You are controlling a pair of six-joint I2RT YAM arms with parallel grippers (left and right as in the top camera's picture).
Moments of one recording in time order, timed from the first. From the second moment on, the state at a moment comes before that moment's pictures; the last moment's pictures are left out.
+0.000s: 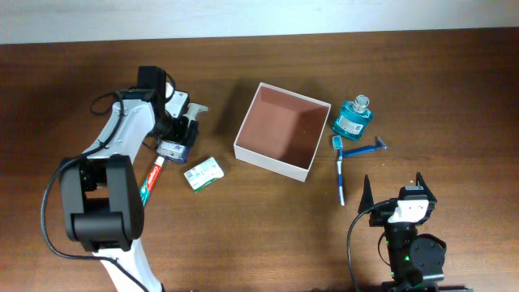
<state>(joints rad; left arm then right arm) -0.02 2.05 1.50 -0.80 0.06 0.25 0.05 0.01 0.01 -0.06 0.09 -0.08</state>
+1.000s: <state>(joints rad) -0.03 2.12 1.50 -0.79 0.08 0.24 0.05 0.01 0.01 -0.06 0.09 -0.08</state>
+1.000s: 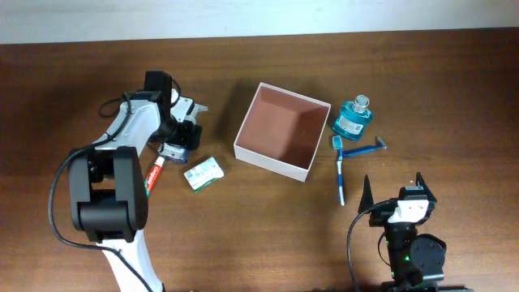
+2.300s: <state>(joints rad) -0.04 2.08 1.69 -0.84 0.06 0.20 0.05 0.01 0.01 -0.06 0.09 -0.08</state>
